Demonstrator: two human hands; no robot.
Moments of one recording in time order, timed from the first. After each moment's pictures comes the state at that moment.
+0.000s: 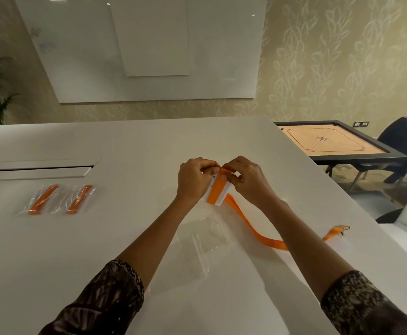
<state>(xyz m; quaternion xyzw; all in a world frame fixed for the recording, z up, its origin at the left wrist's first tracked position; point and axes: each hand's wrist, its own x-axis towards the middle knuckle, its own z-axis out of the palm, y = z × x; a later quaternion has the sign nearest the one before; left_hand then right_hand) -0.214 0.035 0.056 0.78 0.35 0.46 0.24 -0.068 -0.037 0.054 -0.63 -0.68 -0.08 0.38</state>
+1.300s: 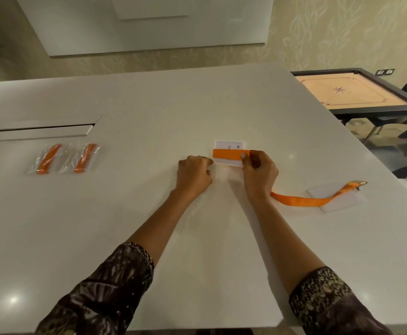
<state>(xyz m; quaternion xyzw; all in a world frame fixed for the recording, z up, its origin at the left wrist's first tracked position) -0.252 0.027 -0.026 0.87 0.45 0.16 0.09 -0.116 -0.054 -0.035 -0.73 -0.29 0.06 0.62</state>
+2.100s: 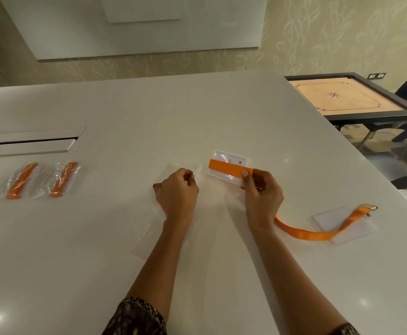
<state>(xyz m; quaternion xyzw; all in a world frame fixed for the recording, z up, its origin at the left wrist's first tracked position) -0.237 0.044 -0.036 0.70 0.61 0.36 0.10 -0.111 -0.047 -0.032 -0.68 -0.26 0.06 0.68</state>
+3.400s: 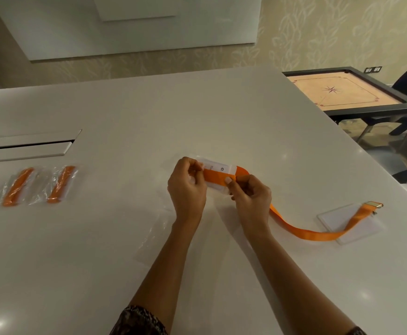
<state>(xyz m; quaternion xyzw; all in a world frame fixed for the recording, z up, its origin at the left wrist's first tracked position) -0.225 0.040 -0.024 0.69 0.43 0.55 0.19 -0.135 -0.042 -0.031 -0.63 -0.30 0.18 0.69</state>
